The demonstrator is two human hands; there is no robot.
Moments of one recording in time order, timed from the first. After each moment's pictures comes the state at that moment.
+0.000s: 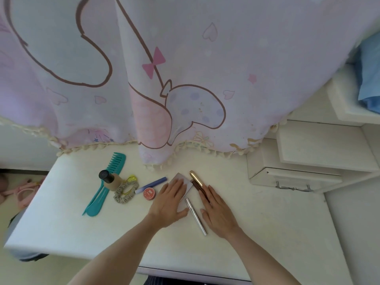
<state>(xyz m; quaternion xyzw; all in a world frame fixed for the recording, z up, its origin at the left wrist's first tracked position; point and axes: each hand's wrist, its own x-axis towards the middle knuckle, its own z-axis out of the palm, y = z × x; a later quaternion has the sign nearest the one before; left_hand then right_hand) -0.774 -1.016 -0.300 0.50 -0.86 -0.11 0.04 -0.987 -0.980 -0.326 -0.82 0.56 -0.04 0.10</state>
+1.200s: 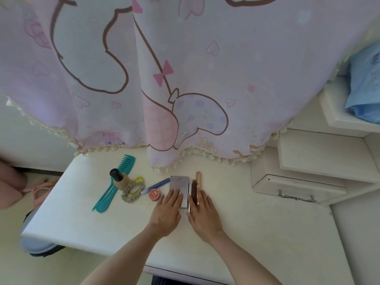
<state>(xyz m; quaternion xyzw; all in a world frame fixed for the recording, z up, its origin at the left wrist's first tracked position) -0.769 -0.992 -0.294 0.55 -0.82 -0.13 -0.06 -0.937 -0.979 -0.307 -0.81 0.58 -0.02 0.12</state>
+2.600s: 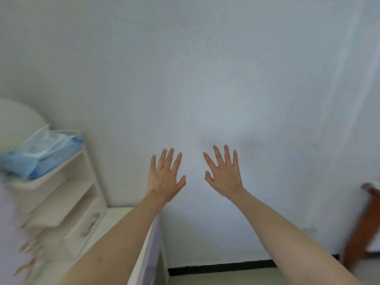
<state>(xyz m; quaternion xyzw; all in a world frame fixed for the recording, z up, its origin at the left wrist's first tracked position) -0.959 -0.761 0.026 -0.14 -0.96 0.12 0.22 -0.975 -0.560 -0.001 -0.07 0.96 0.04 -0.26</state>
